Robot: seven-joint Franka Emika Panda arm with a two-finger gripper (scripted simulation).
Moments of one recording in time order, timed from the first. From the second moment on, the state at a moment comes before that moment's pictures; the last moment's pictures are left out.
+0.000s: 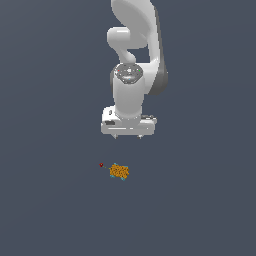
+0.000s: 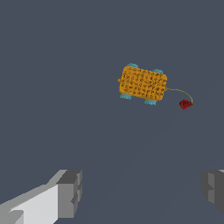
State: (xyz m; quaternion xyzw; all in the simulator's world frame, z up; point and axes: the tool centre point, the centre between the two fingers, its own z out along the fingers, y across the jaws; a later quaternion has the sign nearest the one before) arm -0.007 -0.002 0.158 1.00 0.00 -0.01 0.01
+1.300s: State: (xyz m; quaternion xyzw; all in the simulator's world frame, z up) arm 0.017 0.012 0.175 1.00 0.05 0.02 0.01
